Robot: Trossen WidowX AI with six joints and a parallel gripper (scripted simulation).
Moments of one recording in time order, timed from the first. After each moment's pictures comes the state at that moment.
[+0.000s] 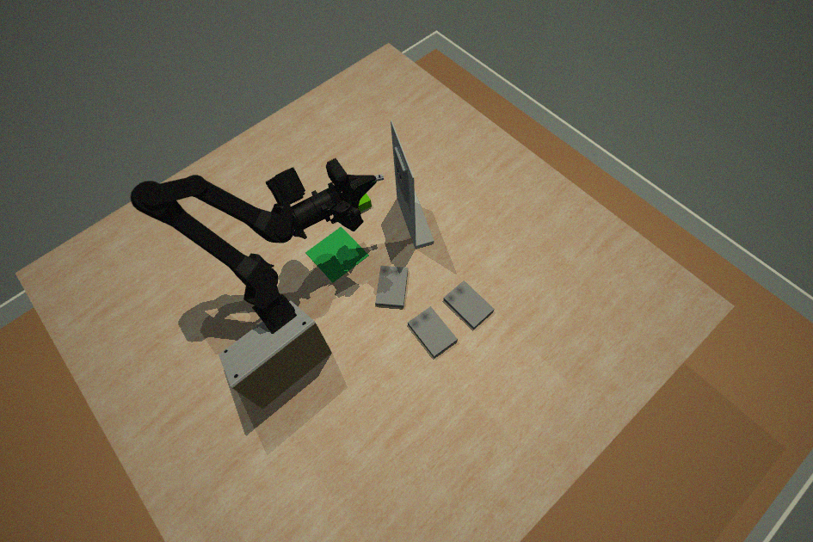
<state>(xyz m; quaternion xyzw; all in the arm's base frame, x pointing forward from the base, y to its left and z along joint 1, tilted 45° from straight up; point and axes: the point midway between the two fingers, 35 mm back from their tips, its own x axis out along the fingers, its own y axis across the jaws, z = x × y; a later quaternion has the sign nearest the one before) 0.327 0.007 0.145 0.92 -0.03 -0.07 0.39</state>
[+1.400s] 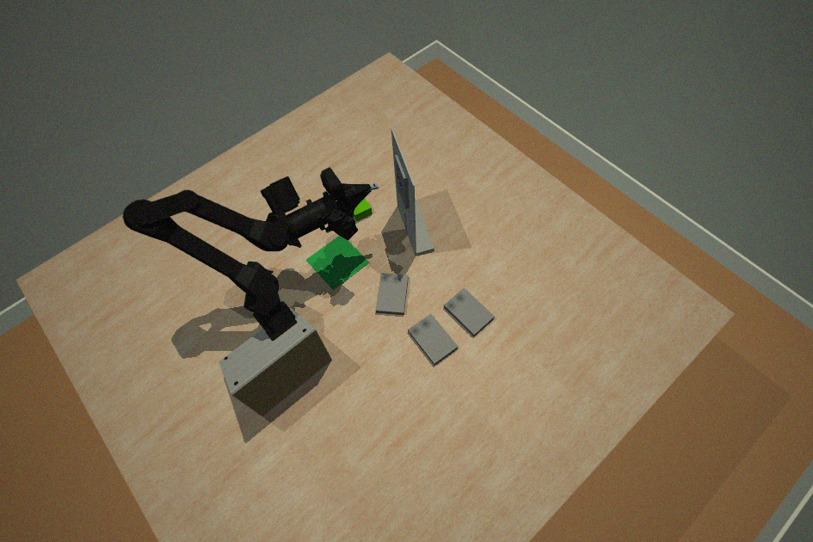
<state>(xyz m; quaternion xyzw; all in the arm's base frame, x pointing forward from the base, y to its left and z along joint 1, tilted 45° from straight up) 0.314 0.012 0.149 0.92 -0.03 -0.07 0.39</state>
